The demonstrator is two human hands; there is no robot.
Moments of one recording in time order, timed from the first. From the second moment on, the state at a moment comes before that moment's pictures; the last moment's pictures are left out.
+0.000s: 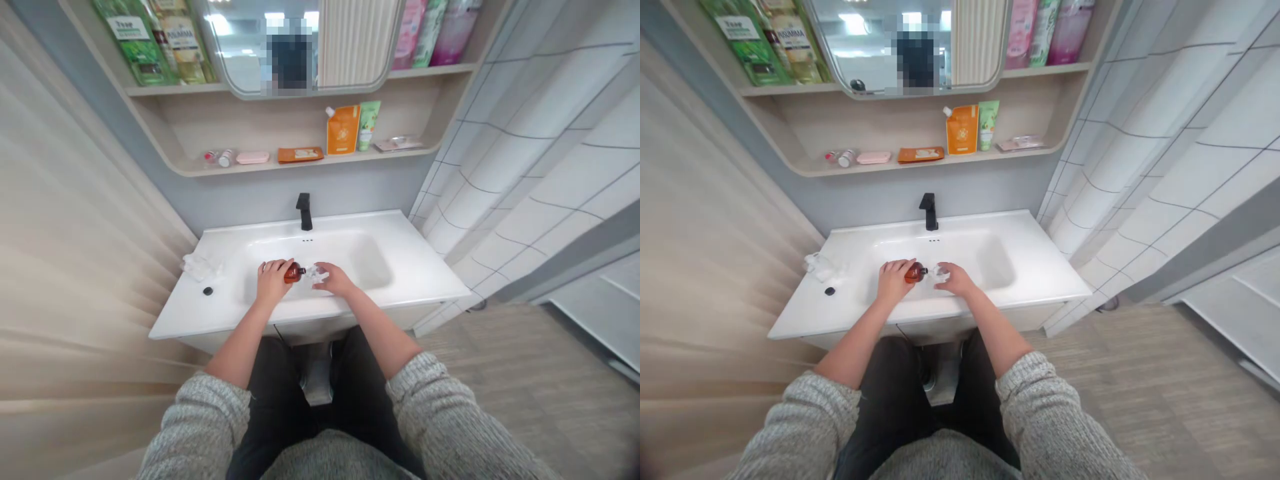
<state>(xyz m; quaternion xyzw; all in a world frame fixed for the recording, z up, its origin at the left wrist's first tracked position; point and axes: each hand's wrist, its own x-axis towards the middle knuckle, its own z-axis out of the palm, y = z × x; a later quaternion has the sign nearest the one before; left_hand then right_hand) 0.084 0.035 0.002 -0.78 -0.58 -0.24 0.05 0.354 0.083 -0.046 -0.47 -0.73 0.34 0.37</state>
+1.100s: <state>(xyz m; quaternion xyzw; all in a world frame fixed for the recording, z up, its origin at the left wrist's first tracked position) 0.083 0.036 0.000 -0.78 -0.58 -0.24 0.06 0.354 0.085 -0.050 -0.47 -0.72 0.35 0.36</state>
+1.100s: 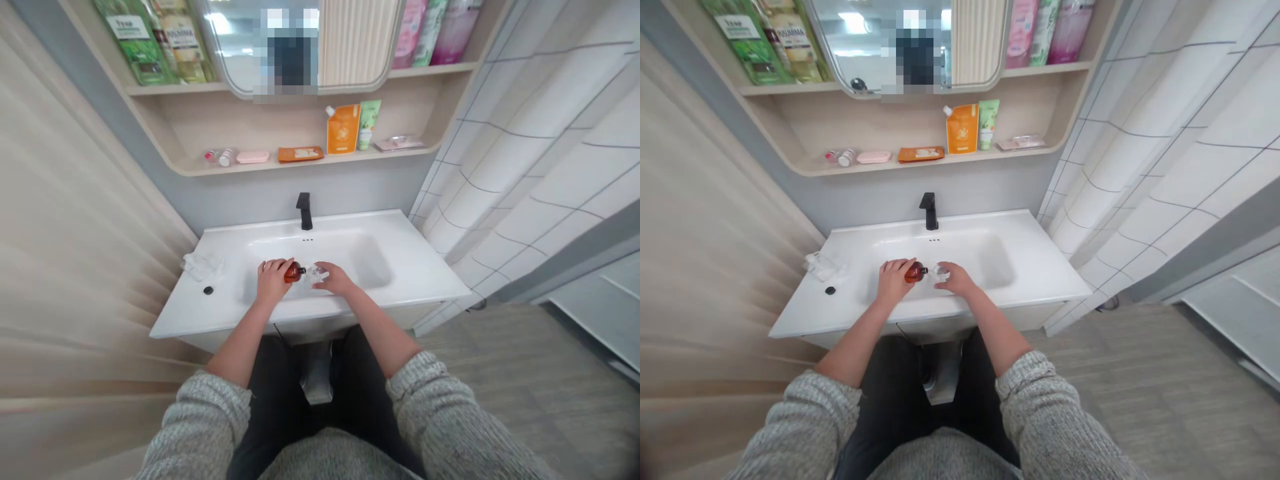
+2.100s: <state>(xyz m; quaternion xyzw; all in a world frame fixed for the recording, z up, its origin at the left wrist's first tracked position) 0.083 0.036 0.003 -0.78 -0.58 -0.23 0.05 0.353 0.083 -0.044 -0.47 -0.73 0.34 0.35</state>
